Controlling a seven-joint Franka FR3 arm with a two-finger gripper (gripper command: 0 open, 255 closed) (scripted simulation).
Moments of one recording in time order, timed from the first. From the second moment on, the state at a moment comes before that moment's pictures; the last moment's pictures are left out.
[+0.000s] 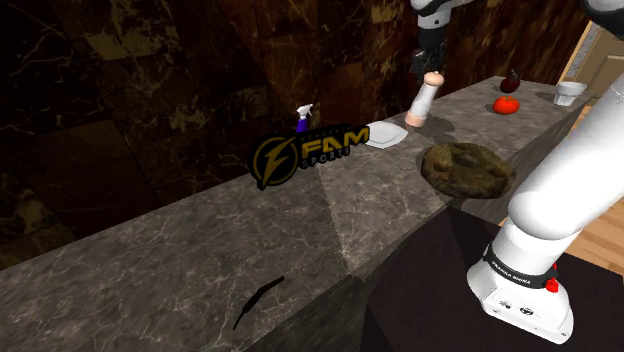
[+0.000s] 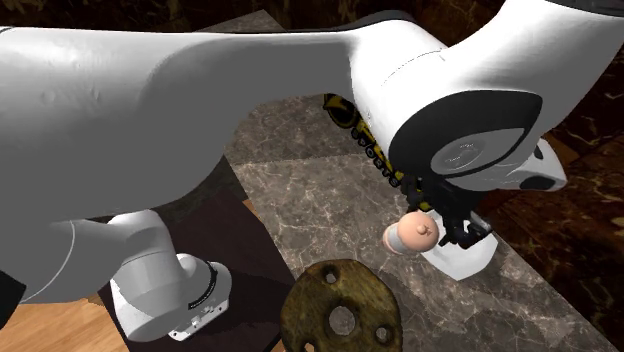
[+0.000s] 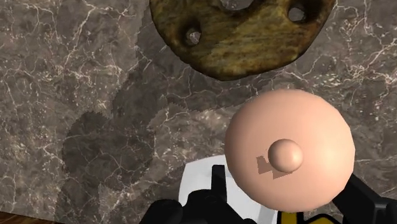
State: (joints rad) arm -0.26 -0.14 -0.34 -1.88 -0.21 1.79 -0.32
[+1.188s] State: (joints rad) arm -0.54 0.44 -0.49 -1.33 0.07 1.83 -0.76
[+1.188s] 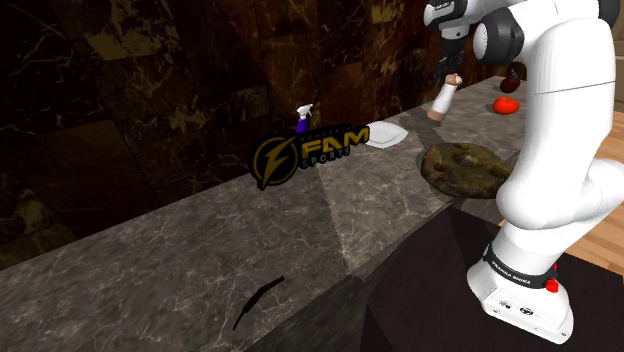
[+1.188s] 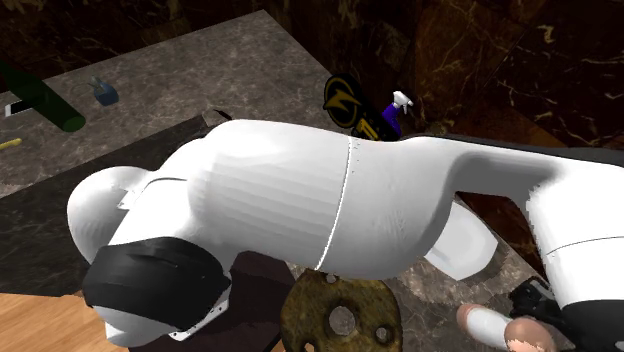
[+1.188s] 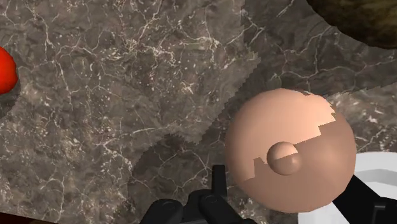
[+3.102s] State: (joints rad) arm -0.61 0.61 -0.46 -1.36 0.15 2.02 -0.81
